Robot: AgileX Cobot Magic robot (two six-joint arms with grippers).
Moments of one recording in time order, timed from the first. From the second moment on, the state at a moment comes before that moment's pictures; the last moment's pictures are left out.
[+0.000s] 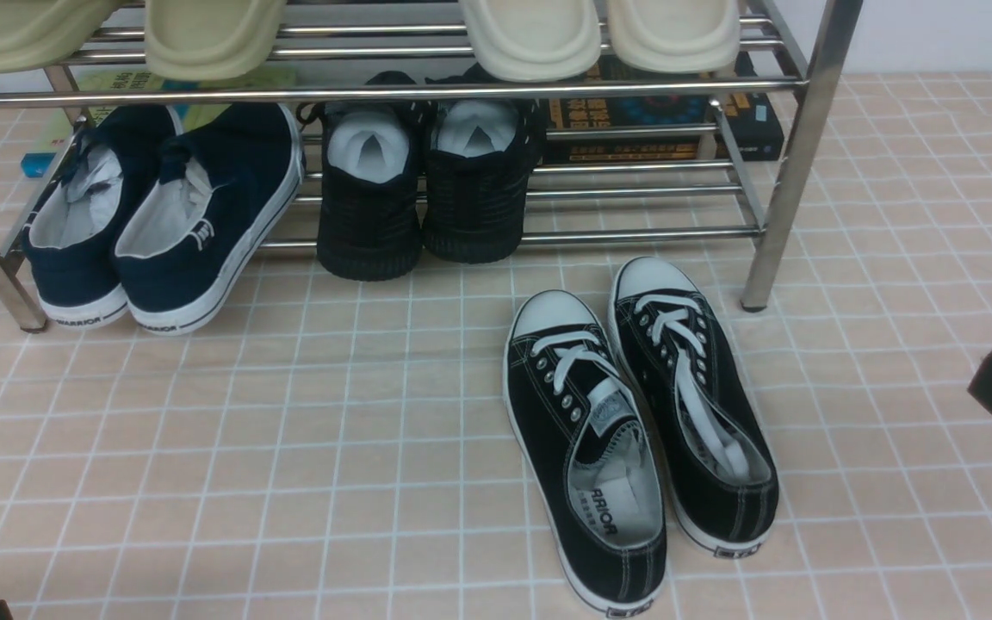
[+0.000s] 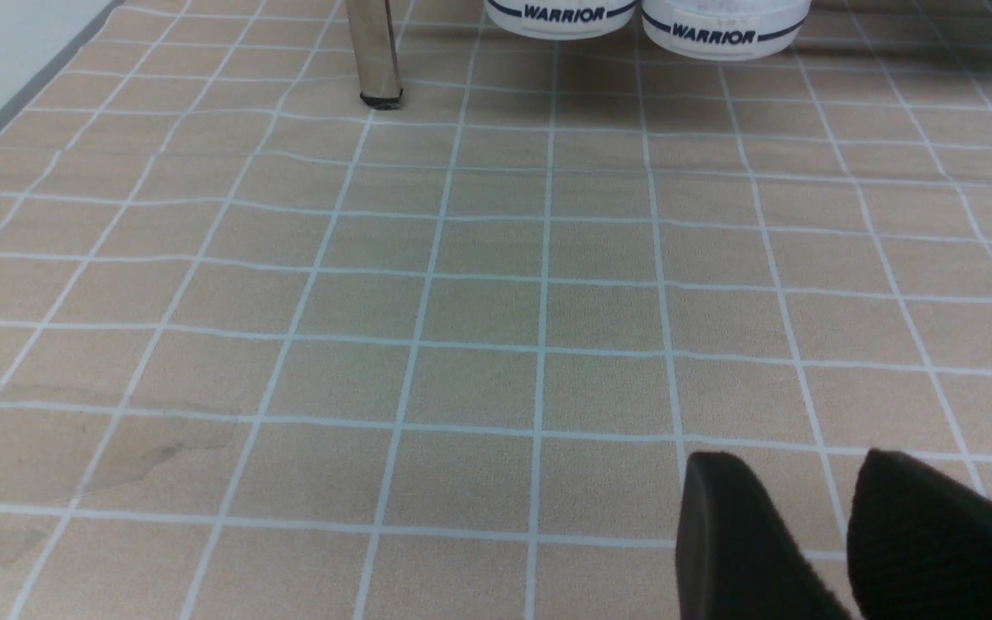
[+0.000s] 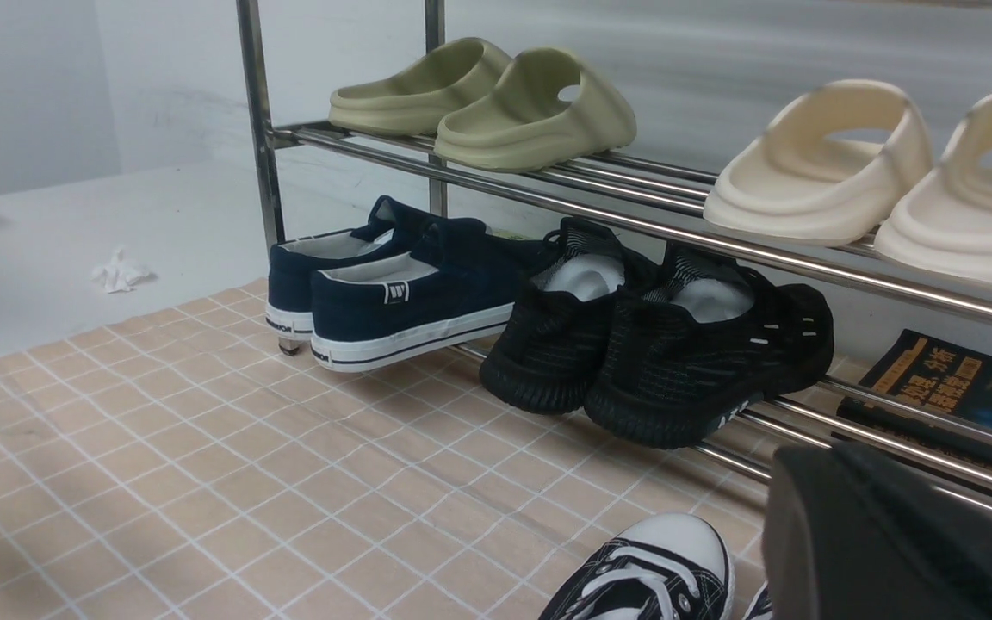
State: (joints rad) right arm 0.69 0.48 -0.36 -0.07 -0.08 0.08; left arm -0.03 -0.01 0.02 0.20 0.38 -0.20
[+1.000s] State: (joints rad) right arm 0.10 0.09 0.00 -0.07 0.22 0.08; left arm -0.03 -0.01 0.02 0.20 0.38 -0.20
